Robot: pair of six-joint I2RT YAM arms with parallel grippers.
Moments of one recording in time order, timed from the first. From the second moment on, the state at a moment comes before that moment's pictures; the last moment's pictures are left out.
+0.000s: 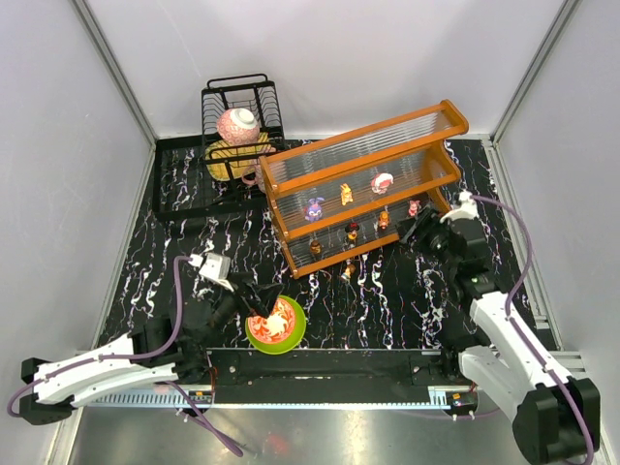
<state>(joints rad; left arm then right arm) -1.23 0.23 0.33 -0.28 -0.63 -0.54 0.18 0.88 0.53 0.11 -0.13 0.63</state>
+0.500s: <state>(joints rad) -1.23 0.31 0.35 -0.32 -0.63 -0.61 0.74 0.99 0.42 -0.10 0.16 0.91</state>
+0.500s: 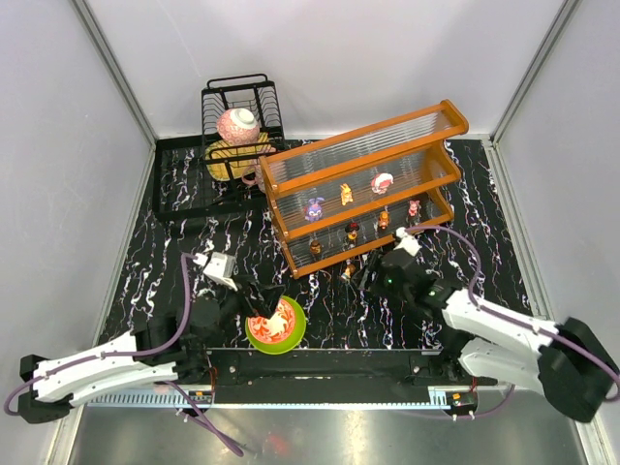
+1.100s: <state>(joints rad) -1.23 0.18 0.36 -0.40 -0.65 -0.62 0.94 1.41 0.67 -0.17 0.48 1.02</state>
